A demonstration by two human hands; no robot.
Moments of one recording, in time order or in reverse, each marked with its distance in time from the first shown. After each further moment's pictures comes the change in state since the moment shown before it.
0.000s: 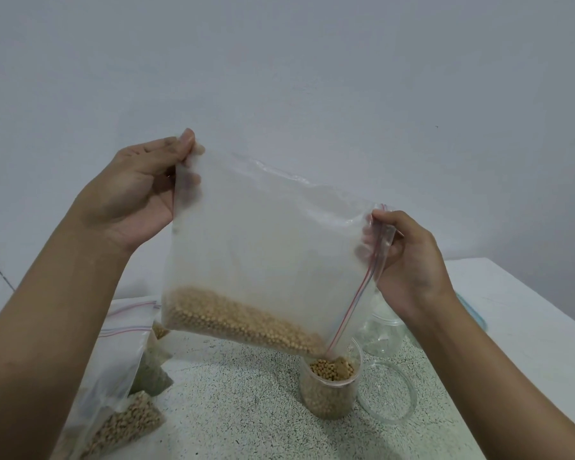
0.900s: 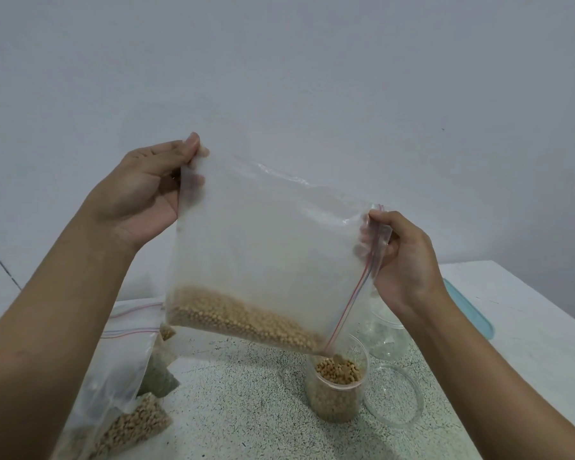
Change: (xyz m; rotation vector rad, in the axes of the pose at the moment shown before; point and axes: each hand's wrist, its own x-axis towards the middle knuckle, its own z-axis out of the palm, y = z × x) left_hand 0.007 0.002 -0.006 -0.017 0.023 -0.014; right_hand 0.008 0.007 0.011 0.015 0.016 -0.017
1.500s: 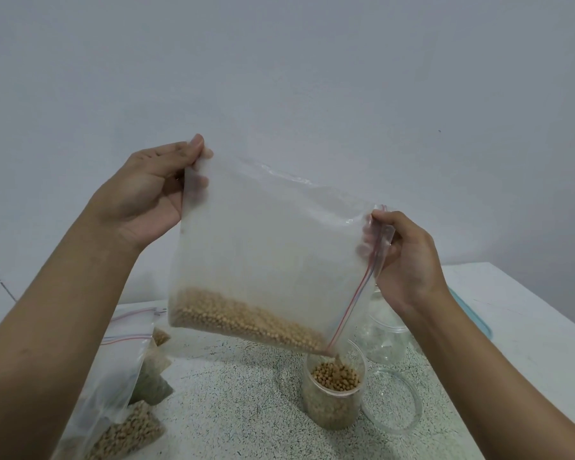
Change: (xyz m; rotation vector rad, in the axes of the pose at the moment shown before) left_hand 0.011 -0.006 0.005 -0.007 -0.027 -0.004; right_hand 0.010 -0.002 -0.007 -0.009 0.019 -0.017
